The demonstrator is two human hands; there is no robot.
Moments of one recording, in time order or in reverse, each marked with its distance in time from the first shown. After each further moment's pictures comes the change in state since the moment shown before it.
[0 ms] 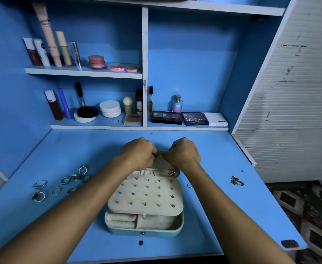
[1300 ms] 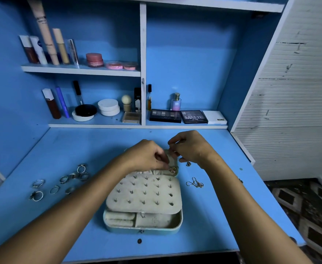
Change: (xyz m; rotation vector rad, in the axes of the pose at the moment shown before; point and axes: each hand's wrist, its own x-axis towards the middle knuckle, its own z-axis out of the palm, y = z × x) left_hand -0.011 0.012 -0.002 -0.423 -0.100 0.091; right_hand -0.011 0.009 -0.044 0.274 -0.254 -0.136
